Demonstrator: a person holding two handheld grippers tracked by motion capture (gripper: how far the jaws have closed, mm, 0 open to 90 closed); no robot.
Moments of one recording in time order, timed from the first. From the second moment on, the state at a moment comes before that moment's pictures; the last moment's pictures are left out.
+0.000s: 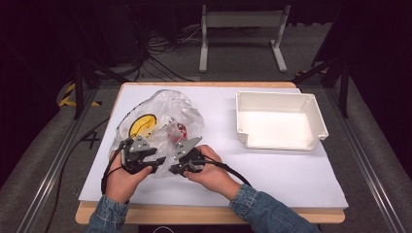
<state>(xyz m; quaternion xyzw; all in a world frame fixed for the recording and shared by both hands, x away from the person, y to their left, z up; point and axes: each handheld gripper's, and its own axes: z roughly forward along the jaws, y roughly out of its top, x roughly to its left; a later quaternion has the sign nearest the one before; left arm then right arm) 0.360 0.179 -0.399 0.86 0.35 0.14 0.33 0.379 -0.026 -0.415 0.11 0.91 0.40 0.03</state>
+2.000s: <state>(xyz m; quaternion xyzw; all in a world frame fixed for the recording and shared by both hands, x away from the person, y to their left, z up) 0.362 0.189 -0.413 0.89 0.36 0.05 0.28 0.363 -0.012 -0.410 0.05 0.90 0.44 0.04</state>
